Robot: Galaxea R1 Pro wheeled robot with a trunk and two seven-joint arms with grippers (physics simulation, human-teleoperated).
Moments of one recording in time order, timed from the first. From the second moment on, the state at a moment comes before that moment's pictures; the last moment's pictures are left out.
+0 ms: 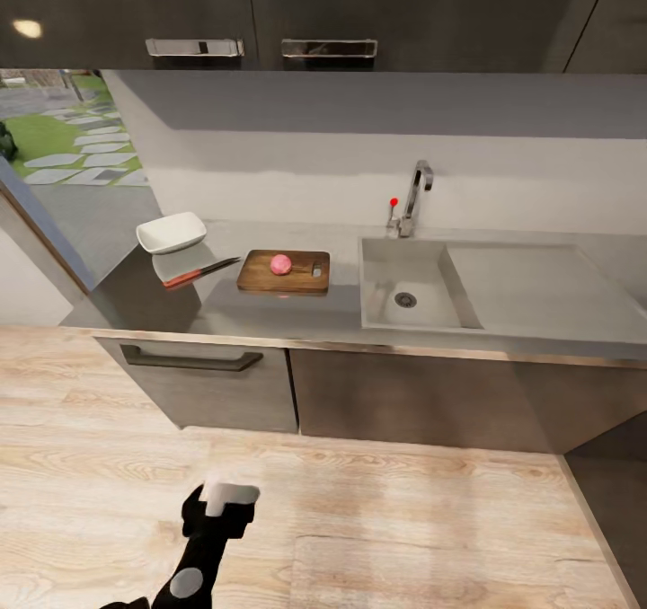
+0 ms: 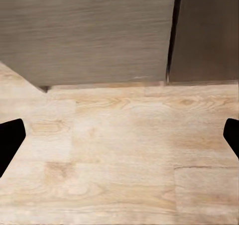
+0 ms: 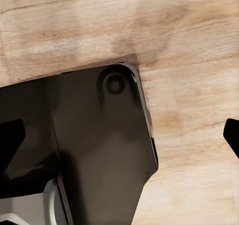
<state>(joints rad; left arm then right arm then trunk) -0.40 0.40 -1.13 -1.36 0.79 0.04 0.94 0.30 0.01 0.05 -0.59 -0.25 -0.49 -0.03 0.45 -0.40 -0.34</state>
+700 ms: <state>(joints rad) -0.40 0.42 -0.85 -0.92 0.91 0.00 0.26 0.30 0.02 0.05 -0.59 -0.25 -0.49 -0.05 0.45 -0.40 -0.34</state>
